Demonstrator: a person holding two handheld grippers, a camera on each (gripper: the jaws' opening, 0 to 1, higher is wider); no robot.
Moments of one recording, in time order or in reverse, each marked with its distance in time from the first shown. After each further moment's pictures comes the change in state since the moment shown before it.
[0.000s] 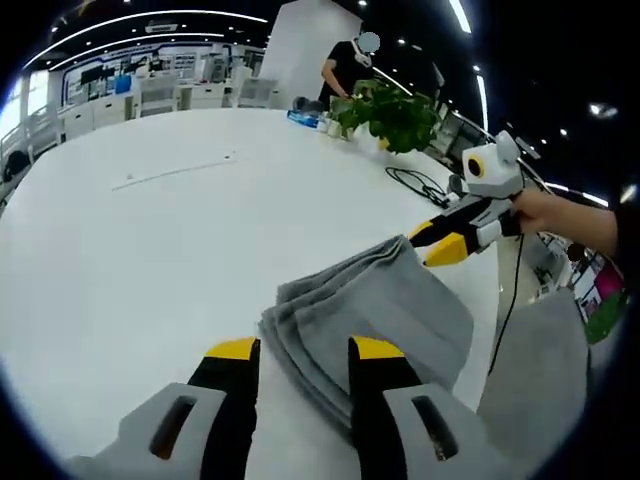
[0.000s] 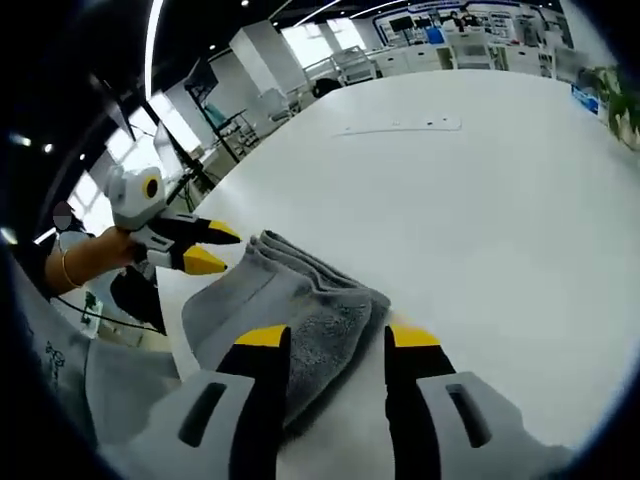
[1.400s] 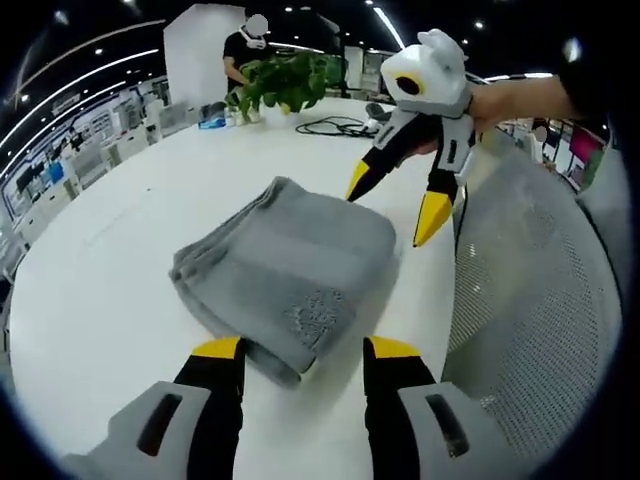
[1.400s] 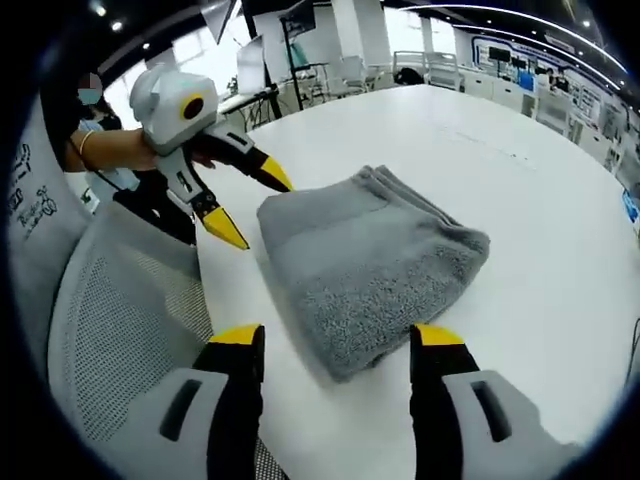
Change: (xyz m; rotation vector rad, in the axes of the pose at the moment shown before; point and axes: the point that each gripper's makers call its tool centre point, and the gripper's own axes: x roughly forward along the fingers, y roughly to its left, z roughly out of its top) left arm -0.025 -0.075 -0.060 0.393 0.073 -0.055; right arm -0.013 0.075 -0.075 -0.427 0.128 0.035
